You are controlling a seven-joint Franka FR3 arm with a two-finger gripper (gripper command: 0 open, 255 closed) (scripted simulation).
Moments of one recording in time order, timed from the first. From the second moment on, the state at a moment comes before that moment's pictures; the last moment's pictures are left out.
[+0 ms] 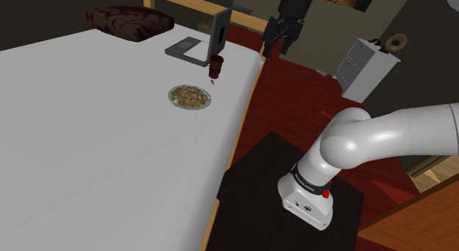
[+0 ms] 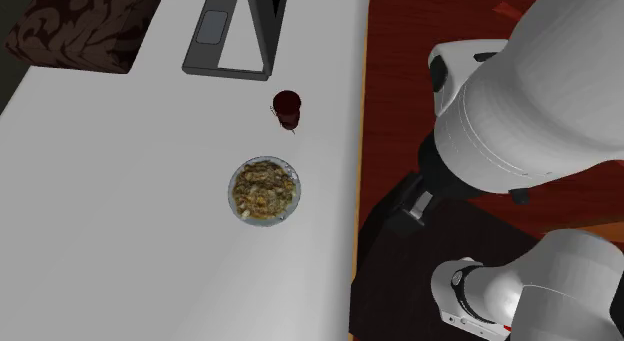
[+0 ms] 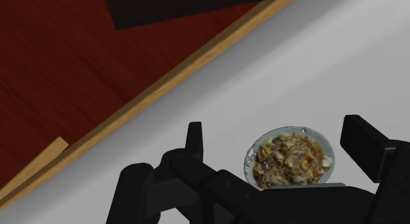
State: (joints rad) arm 0.00 -0.81 0.02 -2.35 -0.01 1.55 0.15
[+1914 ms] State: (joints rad) arm -0.07 0.21 -0.13 -1.73 0.05 1.87 -0.09
